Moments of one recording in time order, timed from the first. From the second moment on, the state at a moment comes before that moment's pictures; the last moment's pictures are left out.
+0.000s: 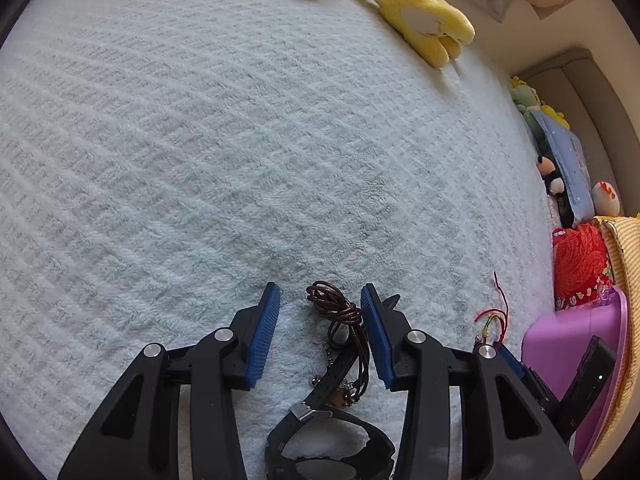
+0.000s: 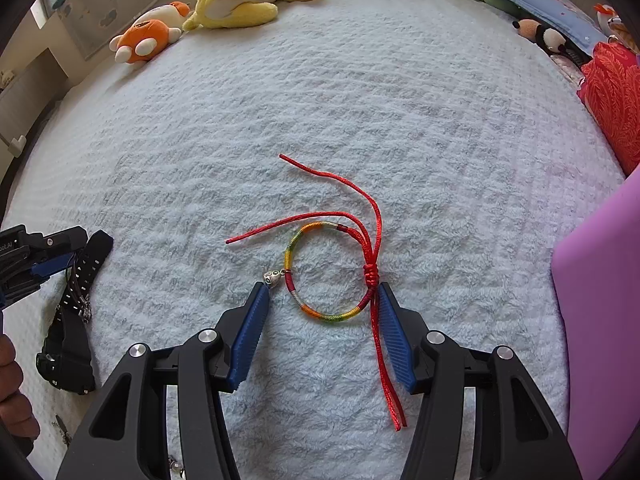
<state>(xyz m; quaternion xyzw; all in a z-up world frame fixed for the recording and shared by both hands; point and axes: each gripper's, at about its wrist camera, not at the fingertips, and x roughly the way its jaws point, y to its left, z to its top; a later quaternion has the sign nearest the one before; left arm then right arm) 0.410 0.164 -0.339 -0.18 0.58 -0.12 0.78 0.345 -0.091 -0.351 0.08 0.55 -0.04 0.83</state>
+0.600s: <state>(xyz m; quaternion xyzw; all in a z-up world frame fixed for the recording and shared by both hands) 0.398 0.129 -0.338 -0.04 0.57 -0.07 0.81 0.344 -0.081 -0.352 0.04 0.55 -0.05 0.83</state>
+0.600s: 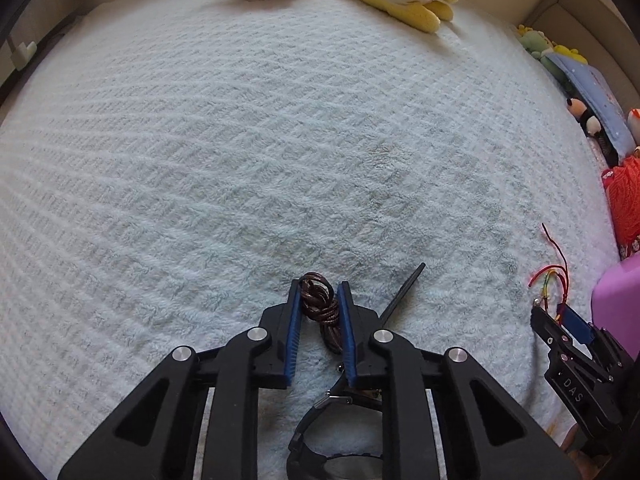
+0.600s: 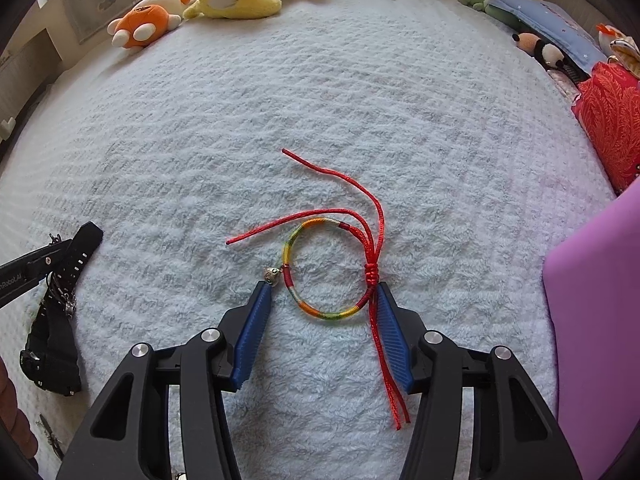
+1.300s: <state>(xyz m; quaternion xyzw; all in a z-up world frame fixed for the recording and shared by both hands) 0.366 0.176 -0.304 -0.11 0.57 -0.11 0.81 0.320 -0.091 -0.311 0.12 0.54 -0.02 0.83</state>
